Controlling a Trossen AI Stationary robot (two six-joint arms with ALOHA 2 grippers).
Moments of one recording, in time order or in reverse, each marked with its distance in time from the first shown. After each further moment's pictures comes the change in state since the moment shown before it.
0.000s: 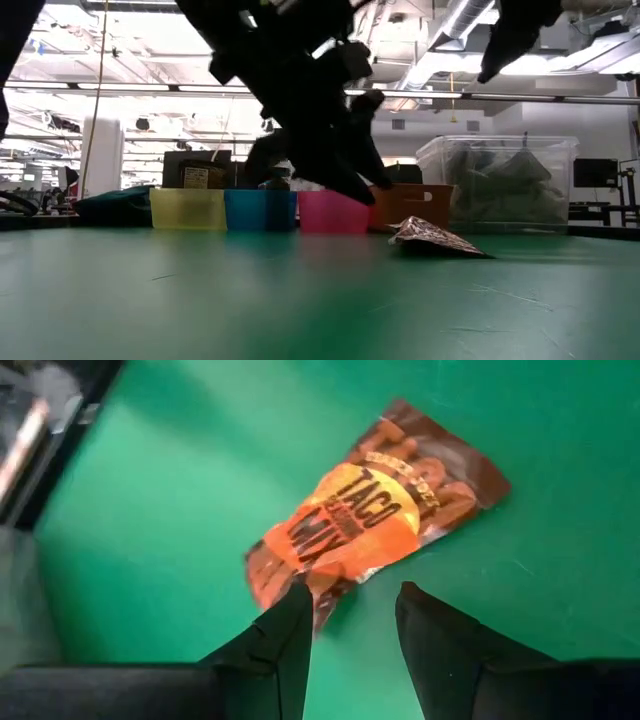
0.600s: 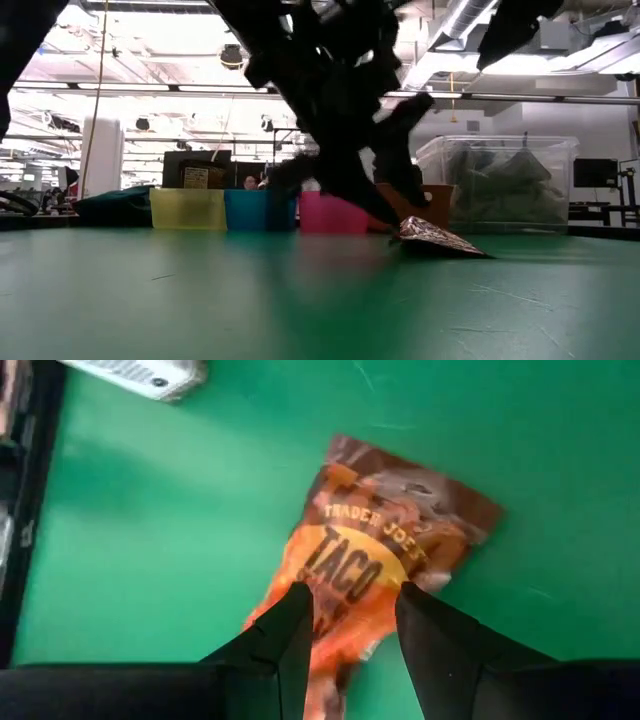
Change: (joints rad) left arm -0.003 0.158 0.214 -0.155 0.085 0.301; right arm -0.002 -0.060 0.000 0.030 0.002 -0.032
